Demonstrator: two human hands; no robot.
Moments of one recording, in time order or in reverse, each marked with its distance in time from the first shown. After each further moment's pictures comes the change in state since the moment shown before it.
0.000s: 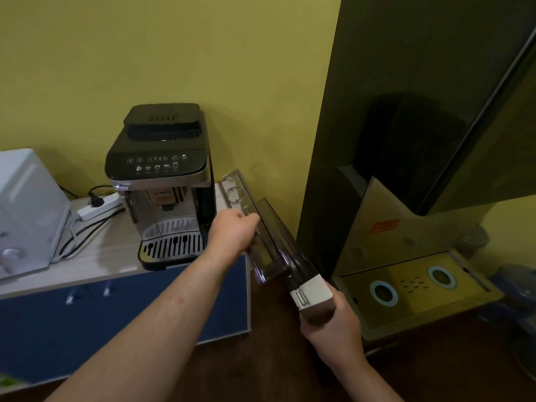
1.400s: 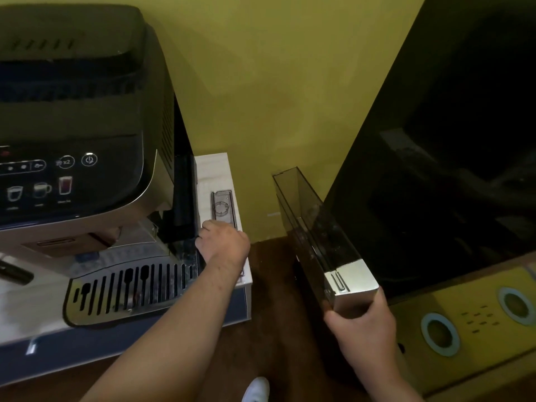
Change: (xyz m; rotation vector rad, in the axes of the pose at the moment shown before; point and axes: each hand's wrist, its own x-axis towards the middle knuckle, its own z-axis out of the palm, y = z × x) left_hand 0.296 -0.160 0.101 1.117 0.035 -0.220; right_hand 0.218 0.019 0.081 0.009 0.054 0.378
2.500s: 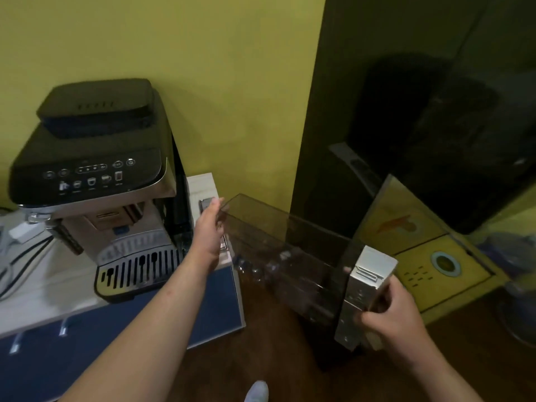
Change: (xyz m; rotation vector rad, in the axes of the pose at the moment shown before) left_hand -0.150 -0.037 -0.104 -1.607 -0.247 0.245; right_hand -0.119 0.009 -0.144 0.155 -0.169 -0.160
